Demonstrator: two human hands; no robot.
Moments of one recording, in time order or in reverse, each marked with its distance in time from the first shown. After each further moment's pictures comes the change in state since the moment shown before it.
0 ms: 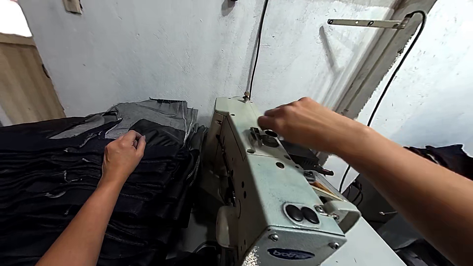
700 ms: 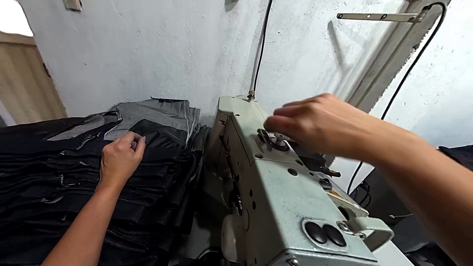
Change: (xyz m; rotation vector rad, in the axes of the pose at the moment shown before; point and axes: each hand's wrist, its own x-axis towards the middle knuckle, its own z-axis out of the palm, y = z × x) left_hand -0.001 -0.002 0.000 -0.034 0.033 -0.006; right_hand -0.005 0.010 0.003 0.059 0.176 -0.142
